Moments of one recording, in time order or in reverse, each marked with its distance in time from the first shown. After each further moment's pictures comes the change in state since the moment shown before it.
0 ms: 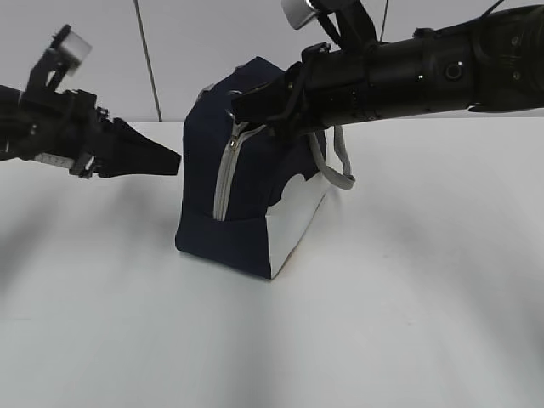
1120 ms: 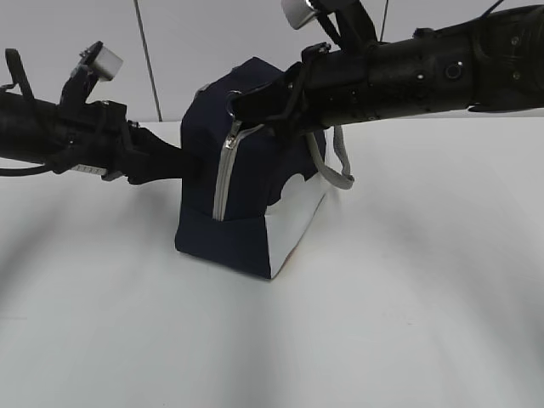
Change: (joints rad) left arm -0.058 0.069 0.000 -0.133 -0.070 0.218; right arm 0.000 0.000 0.000 0.000 0.002 0.002
